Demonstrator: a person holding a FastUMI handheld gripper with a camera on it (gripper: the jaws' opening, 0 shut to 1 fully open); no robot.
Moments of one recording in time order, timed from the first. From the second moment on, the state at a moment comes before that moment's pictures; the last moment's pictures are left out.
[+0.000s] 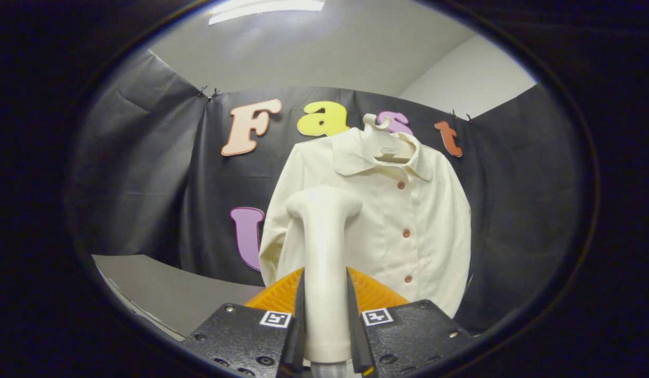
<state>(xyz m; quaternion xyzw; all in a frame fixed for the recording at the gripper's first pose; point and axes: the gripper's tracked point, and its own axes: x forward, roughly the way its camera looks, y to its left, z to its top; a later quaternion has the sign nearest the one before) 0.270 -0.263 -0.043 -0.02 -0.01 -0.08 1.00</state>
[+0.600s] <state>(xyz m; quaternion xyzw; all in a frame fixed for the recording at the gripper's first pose) 0.238 -0.255 -0.117 -0.01 0.04 -0.07 1.00</state>
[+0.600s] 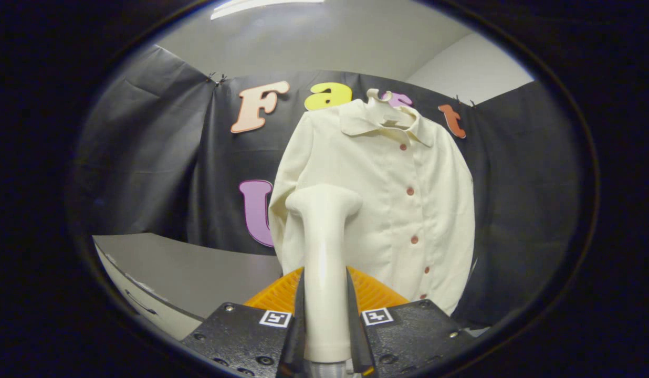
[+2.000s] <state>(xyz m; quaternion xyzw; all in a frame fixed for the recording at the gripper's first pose) 0.141 -0.292 -0.307 0.06 0.17 -0.08 0.98</state>
